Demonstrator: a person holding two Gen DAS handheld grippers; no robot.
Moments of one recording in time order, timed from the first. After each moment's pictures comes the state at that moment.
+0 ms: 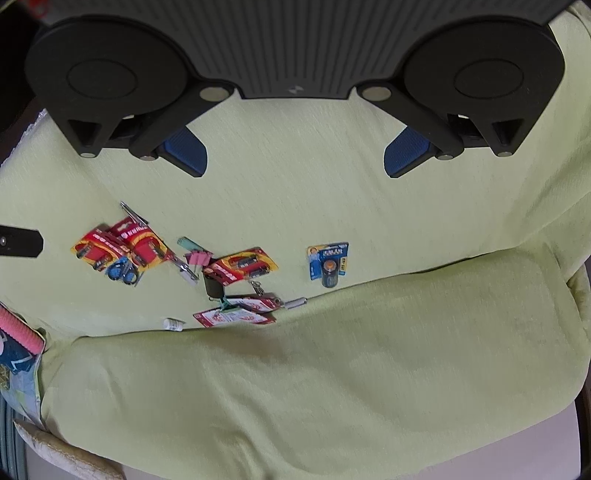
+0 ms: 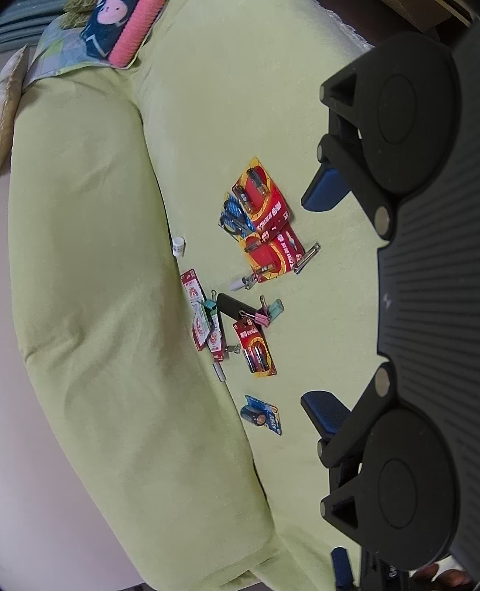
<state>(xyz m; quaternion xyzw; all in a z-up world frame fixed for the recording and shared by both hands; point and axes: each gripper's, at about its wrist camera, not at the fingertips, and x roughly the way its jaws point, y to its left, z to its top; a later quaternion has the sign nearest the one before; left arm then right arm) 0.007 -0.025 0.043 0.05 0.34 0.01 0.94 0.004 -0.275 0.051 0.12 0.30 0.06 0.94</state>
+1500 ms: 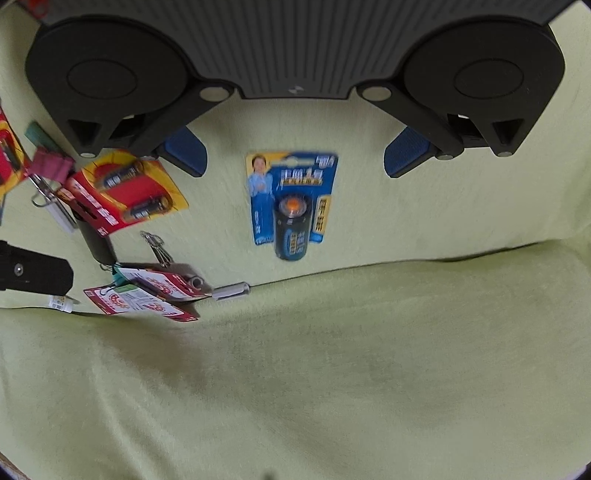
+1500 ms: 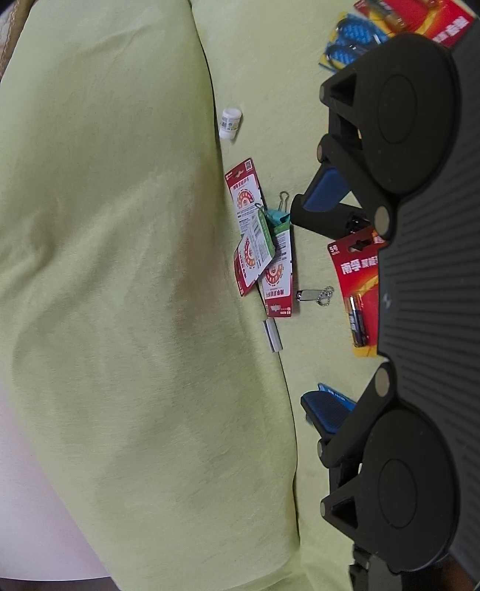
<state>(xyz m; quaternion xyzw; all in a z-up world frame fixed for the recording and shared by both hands) 0.262 0.030 -0.068 0.02 0.36 0.05 0.93 0.266 -0.168 -0.037 0.09 0.25 0.14 0.95</state>
